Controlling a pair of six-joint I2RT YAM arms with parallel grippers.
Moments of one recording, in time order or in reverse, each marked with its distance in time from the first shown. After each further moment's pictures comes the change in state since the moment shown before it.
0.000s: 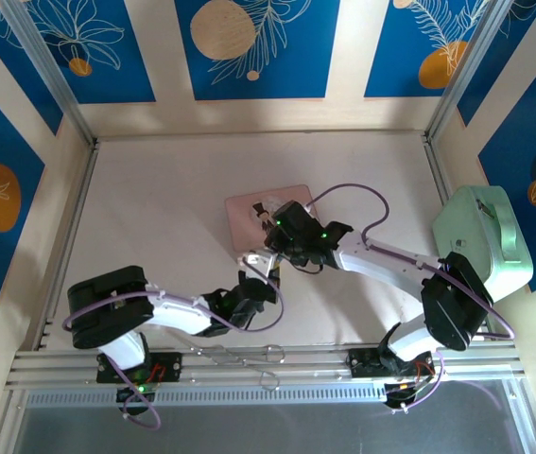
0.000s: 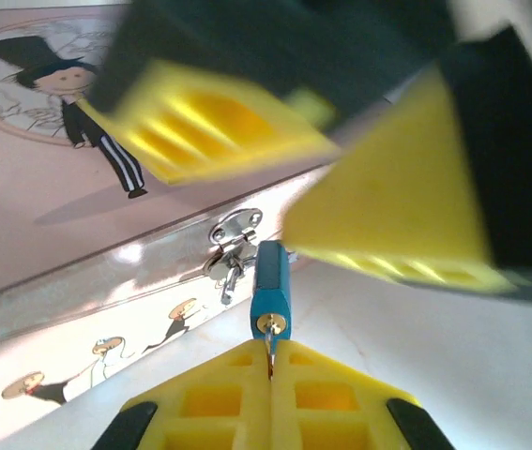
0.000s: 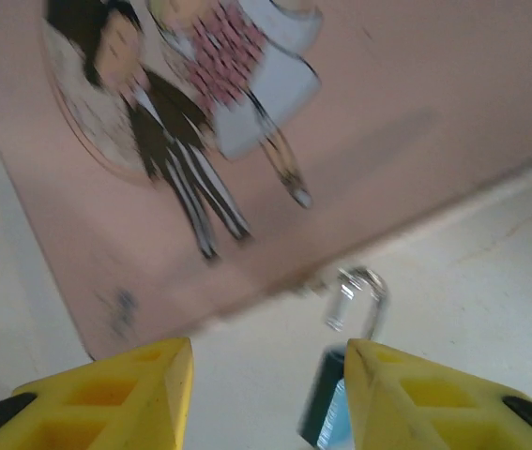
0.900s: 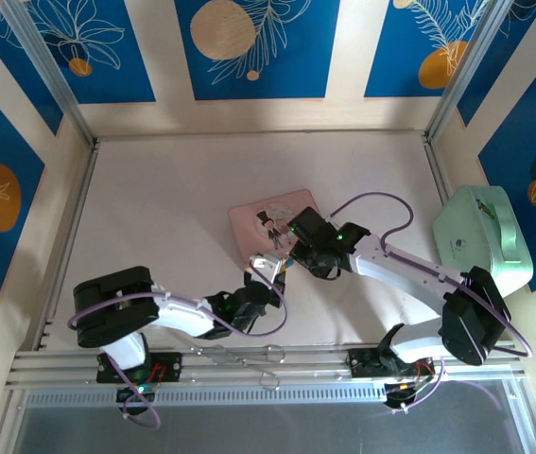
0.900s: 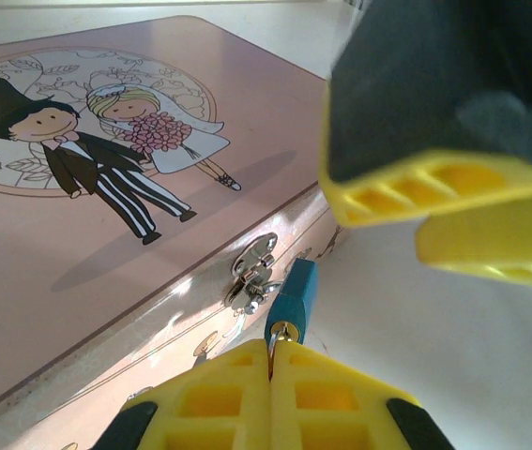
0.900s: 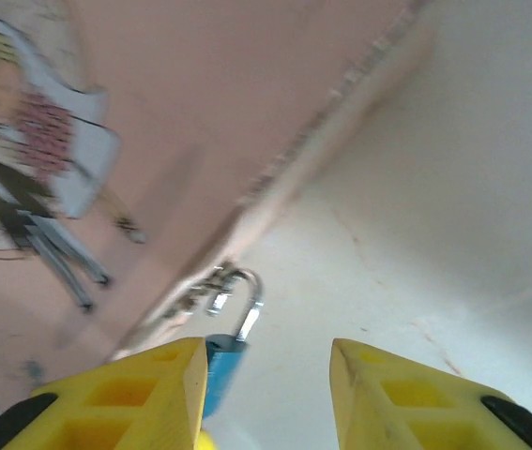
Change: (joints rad) left arm -0.017 0.032 0.005 0.056 0.019 0.066; right arm -0.034 -0.115 -0.040 -0.289 0.032 0.085
